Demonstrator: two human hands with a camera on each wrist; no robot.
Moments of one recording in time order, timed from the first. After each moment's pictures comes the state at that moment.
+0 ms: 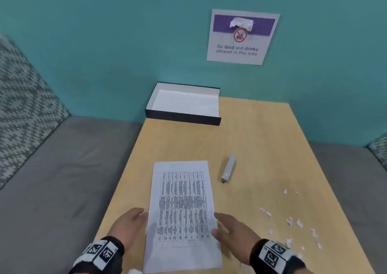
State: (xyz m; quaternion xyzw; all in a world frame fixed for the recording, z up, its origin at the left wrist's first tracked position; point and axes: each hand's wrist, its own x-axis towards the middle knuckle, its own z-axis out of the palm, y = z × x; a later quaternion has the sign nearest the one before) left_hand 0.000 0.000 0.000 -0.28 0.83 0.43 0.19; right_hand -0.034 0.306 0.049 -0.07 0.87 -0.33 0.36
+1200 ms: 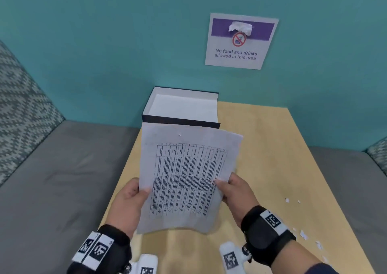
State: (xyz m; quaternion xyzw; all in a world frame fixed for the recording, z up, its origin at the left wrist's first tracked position) left_hand -0.047 0.028 0.077 -0.21 0.66 0.72 -0.05; right_hand -0.116 0.271 0.088 0.09 0.72 -0.67 0.17
